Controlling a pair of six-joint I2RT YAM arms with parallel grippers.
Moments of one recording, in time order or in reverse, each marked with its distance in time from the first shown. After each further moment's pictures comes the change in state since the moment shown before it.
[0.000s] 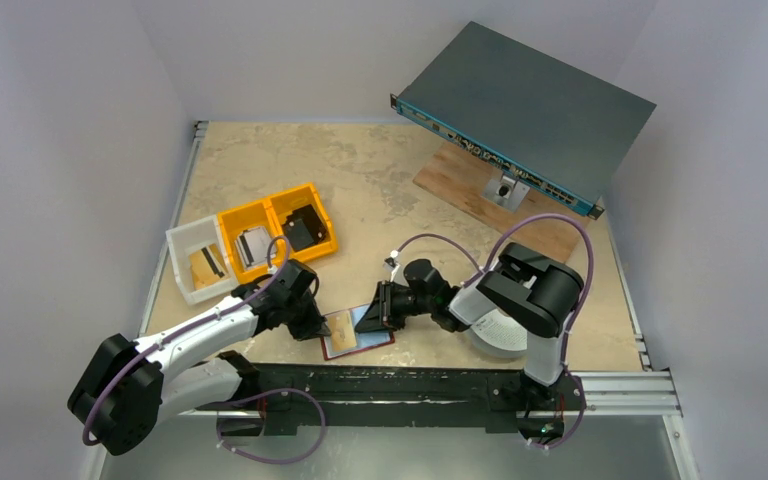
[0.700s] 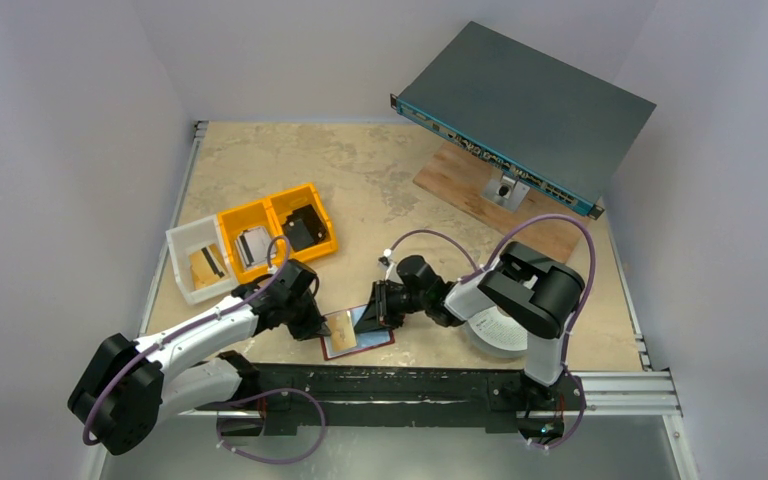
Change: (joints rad) left arm 0.000 0.003 0.001 0.000 0.001 0.000; right arm 0.011 0.001 0.076 -0.154 0.002 -0.094
